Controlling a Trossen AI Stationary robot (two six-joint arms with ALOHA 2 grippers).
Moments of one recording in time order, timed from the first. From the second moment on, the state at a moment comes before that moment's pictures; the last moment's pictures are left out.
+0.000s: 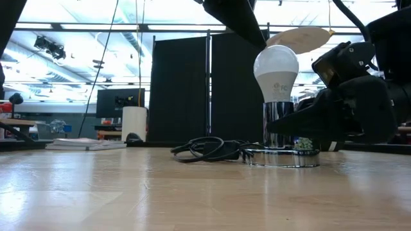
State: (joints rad) left arm -0.26 2.00 1.82 -0.75 -0.31 0.22; right arm 0.45 2.08 0.36 1.51 0.60 0.08
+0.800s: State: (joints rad) left arm -0.21 2.00 1.92 -0.82 -0.25 0.05; right arm 0.38 2.07 0.41 1.44 0.45 0.07
